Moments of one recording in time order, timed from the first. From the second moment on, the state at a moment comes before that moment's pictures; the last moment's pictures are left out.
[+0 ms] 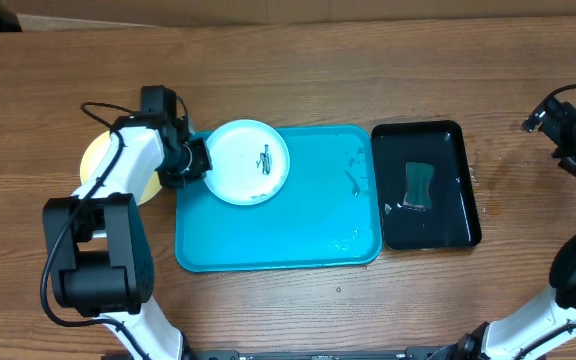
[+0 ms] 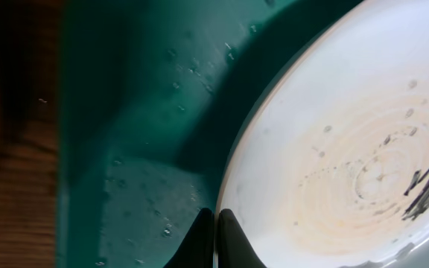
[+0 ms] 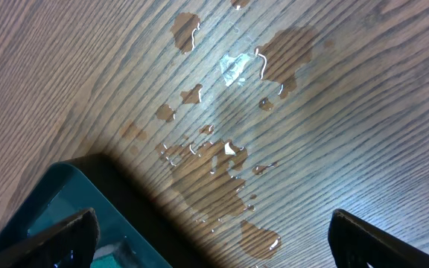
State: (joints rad) left arm 0.02 1.91 1.28 -0.80 0.19 -0.26; right arm -0.47 1.91 1.63 -1.07 -0.18 0.30
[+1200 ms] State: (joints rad) left arm -0.32 1.91 1.25 -0.72 0.08 -0.35; right arm -0.47 1.91 1.63 -1.07 -0.18 0.31
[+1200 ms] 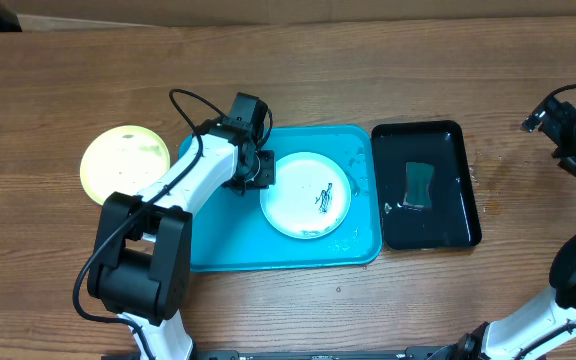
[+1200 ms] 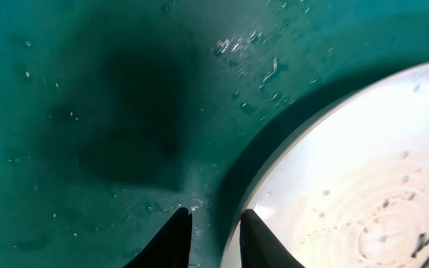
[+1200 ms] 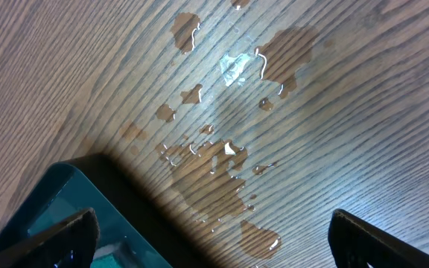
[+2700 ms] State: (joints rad) left arm -0.33 1.91 1.28 -0.76 0.12 -0.42; right arm -0.47 1.91 1.63 -1.13 -0.33 0.30
